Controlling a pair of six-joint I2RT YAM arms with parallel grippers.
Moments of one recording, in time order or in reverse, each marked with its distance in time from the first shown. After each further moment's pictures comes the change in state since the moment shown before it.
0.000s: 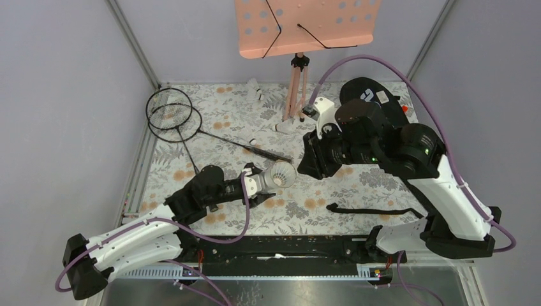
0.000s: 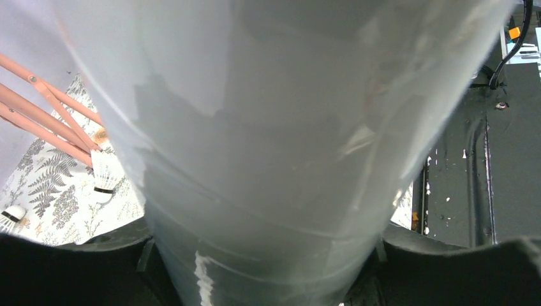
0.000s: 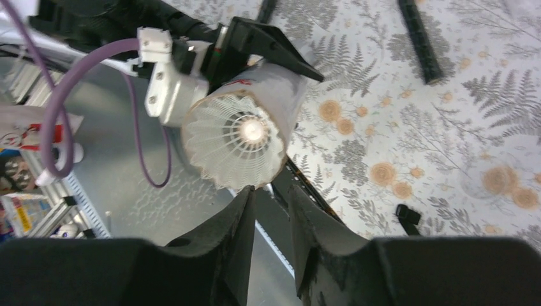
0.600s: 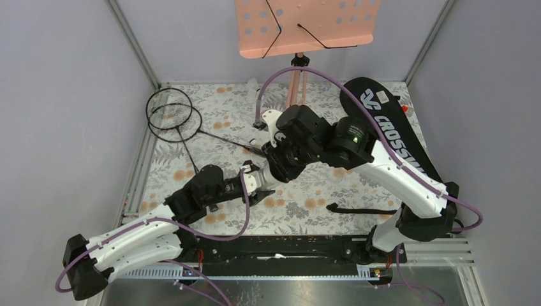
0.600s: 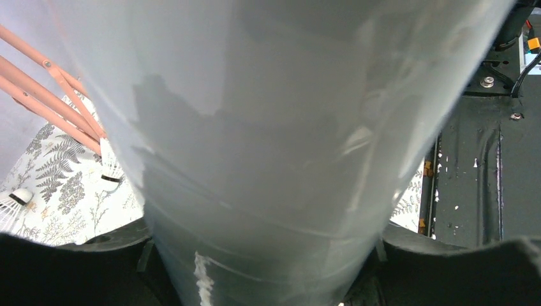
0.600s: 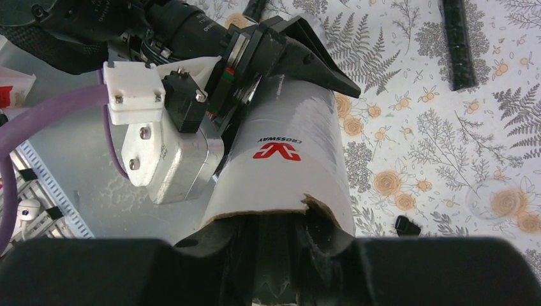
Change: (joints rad) left arm 0.004 0.000 0.000 0.008 -0.040 -0.032; right arm 0.093 0.227 0.034 0.030 -0.003 -0.054
